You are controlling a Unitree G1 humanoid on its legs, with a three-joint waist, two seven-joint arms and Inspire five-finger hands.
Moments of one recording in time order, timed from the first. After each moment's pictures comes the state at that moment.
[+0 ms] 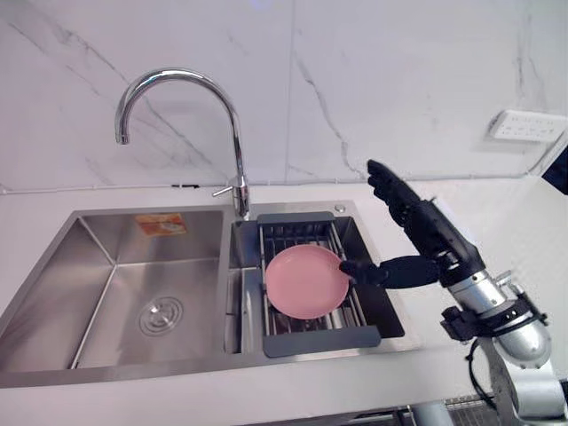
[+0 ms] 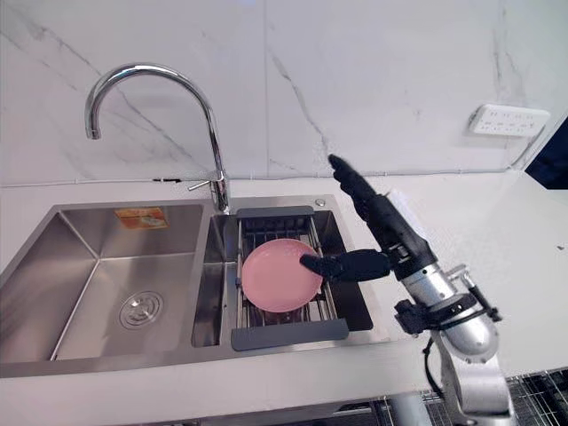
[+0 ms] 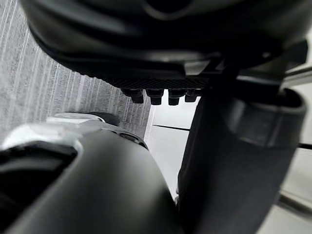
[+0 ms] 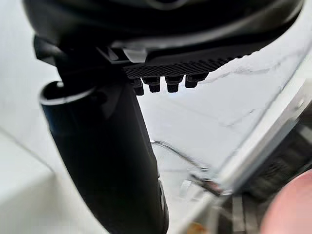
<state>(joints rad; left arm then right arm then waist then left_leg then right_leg) 0.29 0.12 0.23 0.84 -0.10 0.14 -0.12 0.06 -0.54 -0.19 -0.42 0.03 -0.13 0.42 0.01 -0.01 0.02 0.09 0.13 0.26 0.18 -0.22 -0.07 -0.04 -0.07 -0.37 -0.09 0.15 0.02</state>
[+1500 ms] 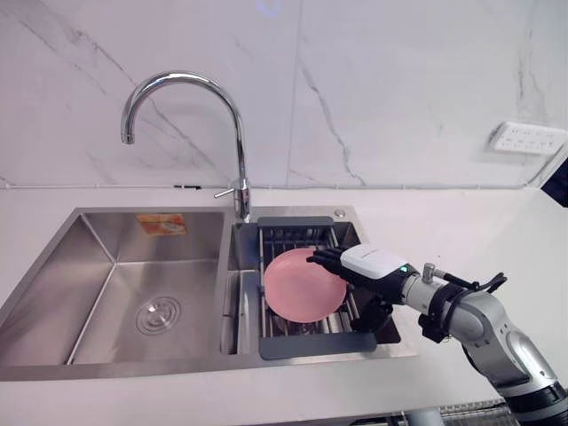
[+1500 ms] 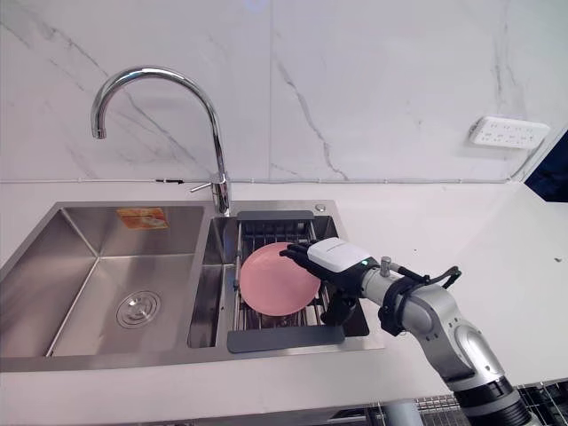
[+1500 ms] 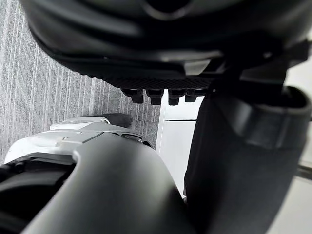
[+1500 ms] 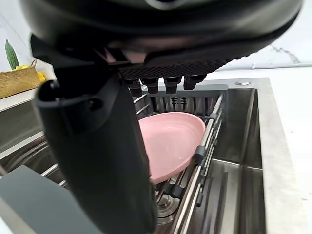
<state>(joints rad) 0.25 0.18 0.13 0.88 -0.10 0.20 -0.11 -0.07 -0.67 0.12 -0.28 -0.62 -0.25 0.59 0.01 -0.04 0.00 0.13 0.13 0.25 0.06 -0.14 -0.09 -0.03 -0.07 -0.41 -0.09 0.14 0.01</state>
